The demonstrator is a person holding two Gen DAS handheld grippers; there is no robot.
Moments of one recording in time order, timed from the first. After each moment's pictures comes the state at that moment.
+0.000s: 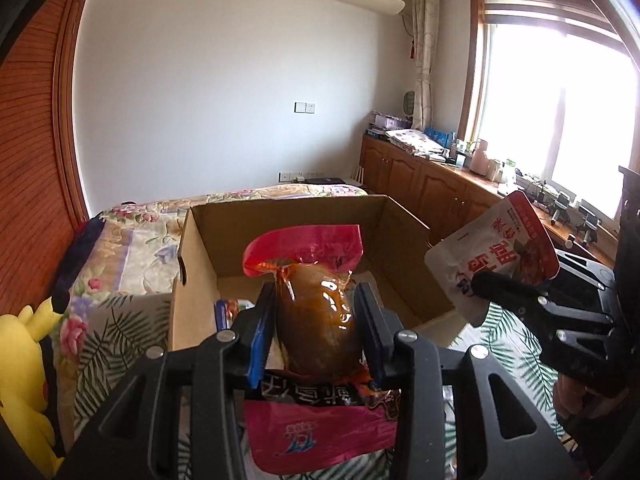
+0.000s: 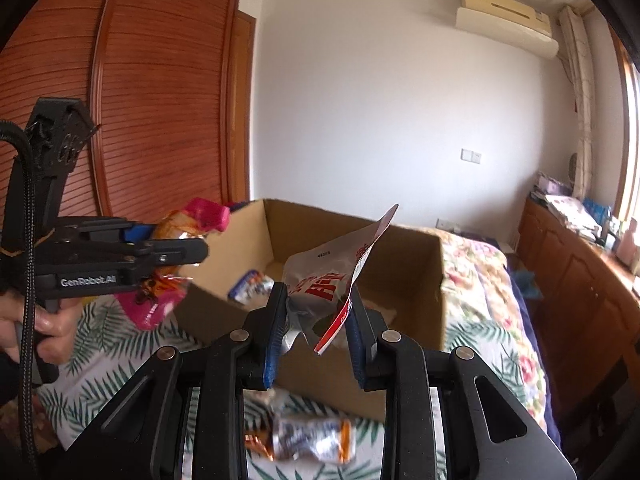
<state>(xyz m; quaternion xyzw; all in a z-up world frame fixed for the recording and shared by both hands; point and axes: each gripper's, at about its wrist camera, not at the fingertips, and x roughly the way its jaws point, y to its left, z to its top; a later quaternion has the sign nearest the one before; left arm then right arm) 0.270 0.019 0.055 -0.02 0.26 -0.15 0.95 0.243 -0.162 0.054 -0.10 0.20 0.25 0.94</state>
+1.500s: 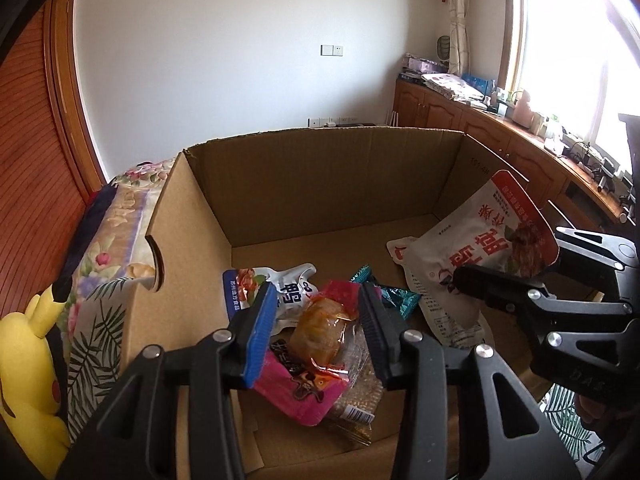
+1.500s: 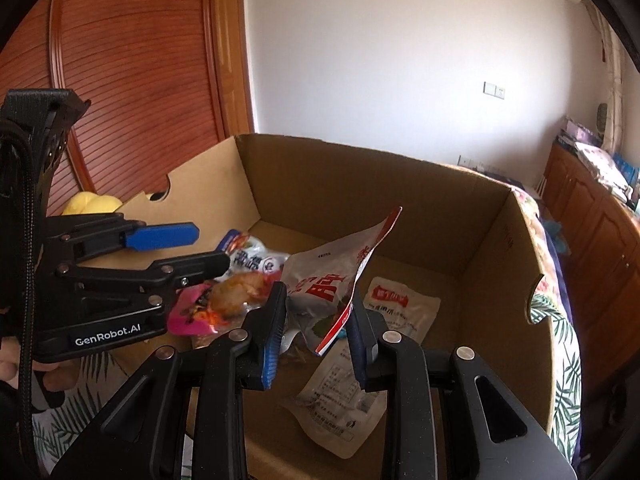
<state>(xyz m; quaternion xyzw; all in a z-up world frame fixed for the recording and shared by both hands) 0.362 0.005 -0.006 0.01 0.36 -0.10 0.93 0.351 -0.126 0.001 -0.09 0.33 0.26 0.90</state>
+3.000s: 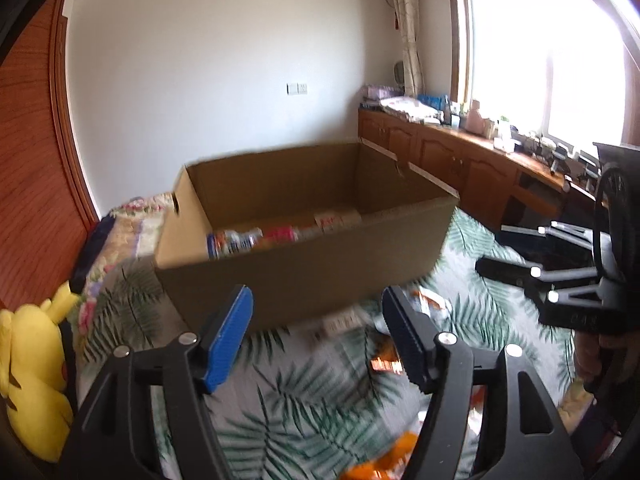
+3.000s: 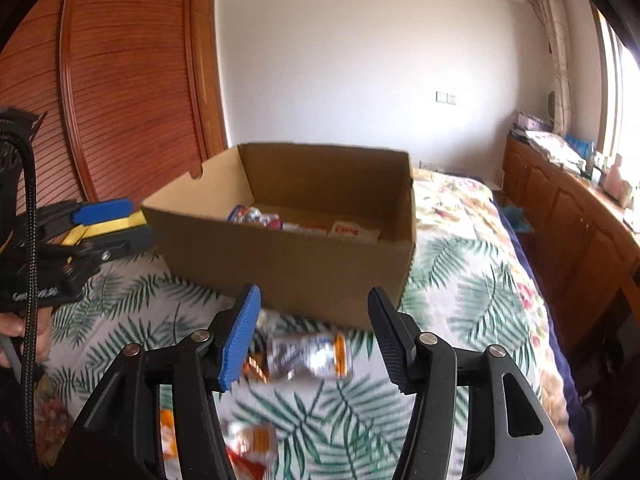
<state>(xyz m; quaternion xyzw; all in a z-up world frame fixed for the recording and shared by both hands) 0.186 -0.011 0.014 0.04 0.29 -0.14 0.94 0.200 -0.209 0.010 -0.05 0.29 0.20 0.93</state>
